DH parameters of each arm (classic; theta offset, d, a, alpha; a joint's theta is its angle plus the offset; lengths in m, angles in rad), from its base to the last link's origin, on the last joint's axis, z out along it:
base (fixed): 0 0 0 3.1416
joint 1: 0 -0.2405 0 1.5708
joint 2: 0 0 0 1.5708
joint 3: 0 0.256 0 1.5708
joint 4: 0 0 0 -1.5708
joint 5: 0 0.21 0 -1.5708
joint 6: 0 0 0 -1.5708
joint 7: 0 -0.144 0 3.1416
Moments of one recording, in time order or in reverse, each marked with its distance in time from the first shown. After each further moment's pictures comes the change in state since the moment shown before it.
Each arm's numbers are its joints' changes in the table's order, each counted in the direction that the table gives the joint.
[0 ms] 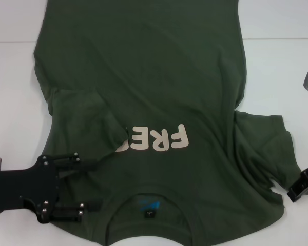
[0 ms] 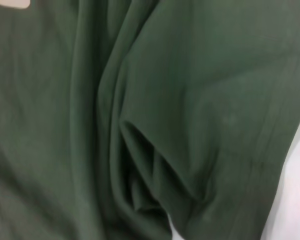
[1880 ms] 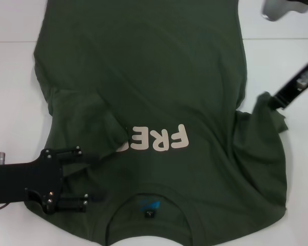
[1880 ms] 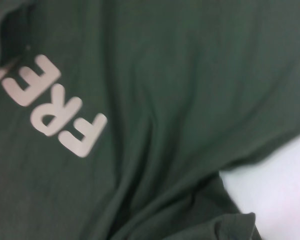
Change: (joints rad) left arm 0.014 -0.005 -0.003 0.009 -0.008 -0.040 0.021; right arm -0.200 0.020 -0.070 0.201 -0.041 0.028 0.182
